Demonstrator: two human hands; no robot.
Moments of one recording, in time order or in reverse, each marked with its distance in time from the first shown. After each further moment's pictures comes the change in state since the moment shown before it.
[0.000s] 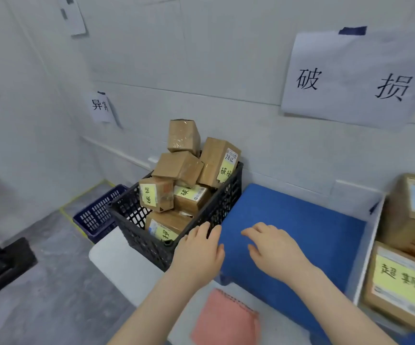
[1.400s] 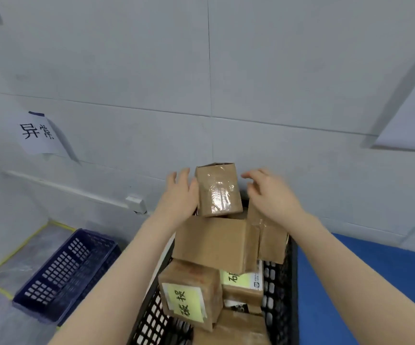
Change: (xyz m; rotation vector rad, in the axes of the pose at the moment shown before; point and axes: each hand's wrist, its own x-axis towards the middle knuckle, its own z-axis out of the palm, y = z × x) left_hand 0.348 -0.284 -0.088 -0.728 0.051 -0.057; right_hand 0.397 -0.046 -0.031 0.250 0.320 0.343
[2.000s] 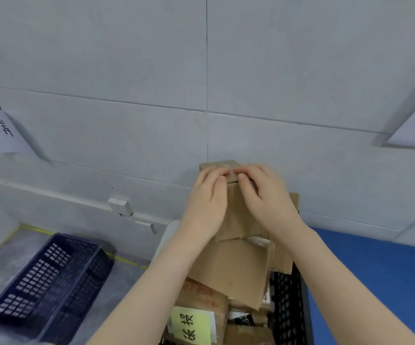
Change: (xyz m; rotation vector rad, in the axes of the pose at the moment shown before) left_hand 0.013 0.027 0.027 -0.305 -0.012 0.269; right_hand 0.010 -0.038 0.012 0.265 0.213 0.016
